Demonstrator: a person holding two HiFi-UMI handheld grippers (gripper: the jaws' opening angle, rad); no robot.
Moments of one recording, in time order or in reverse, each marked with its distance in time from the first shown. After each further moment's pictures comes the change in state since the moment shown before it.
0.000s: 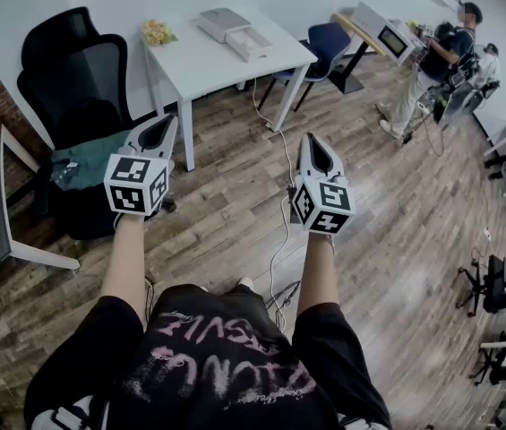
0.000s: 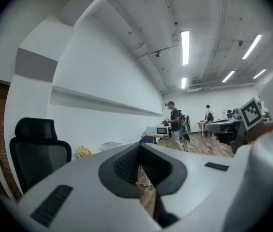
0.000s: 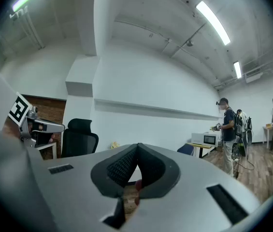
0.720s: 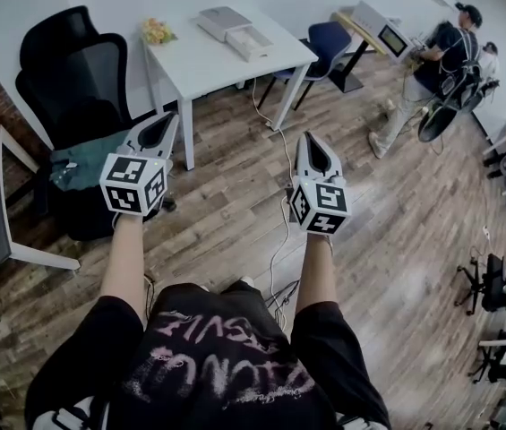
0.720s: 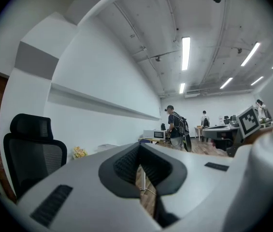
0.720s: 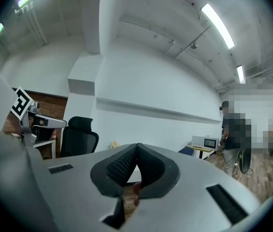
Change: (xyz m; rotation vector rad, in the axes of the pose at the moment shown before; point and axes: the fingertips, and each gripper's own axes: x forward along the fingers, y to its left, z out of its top) left arm -0.001 0.005 0.006 -0.024 -0.037 -0.043; right arm 0.007 0.014 0.002 -0.034 -0.012 0.005
